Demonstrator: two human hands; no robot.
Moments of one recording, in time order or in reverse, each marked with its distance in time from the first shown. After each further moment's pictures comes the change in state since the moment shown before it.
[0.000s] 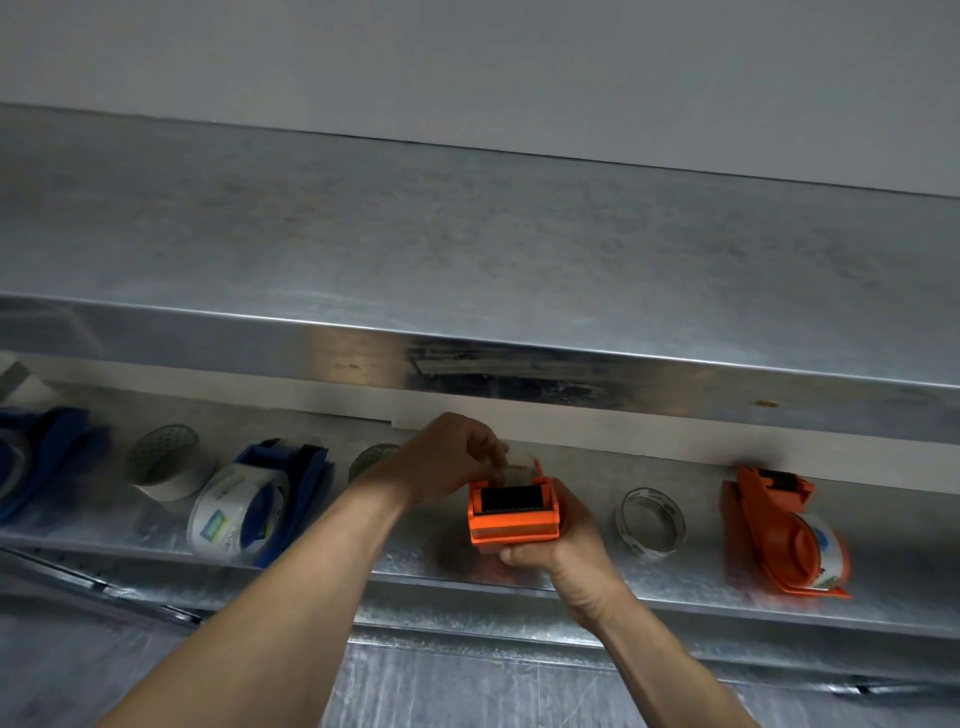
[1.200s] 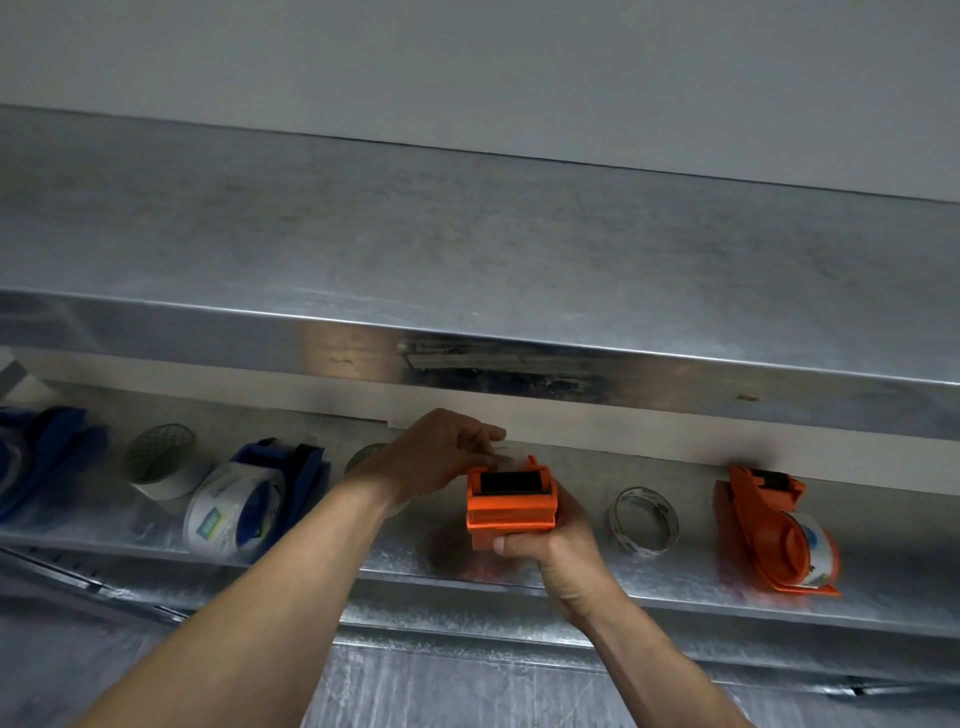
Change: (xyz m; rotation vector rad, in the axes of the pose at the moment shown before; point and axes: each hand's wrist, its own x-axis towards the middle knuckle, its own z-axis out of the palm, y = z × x) left_hand -0.007 0.005 -0.004 -0.039 -0.003 0.030; right_hand -0.007 -0.009 0.005 0.047 0.010 -0.010
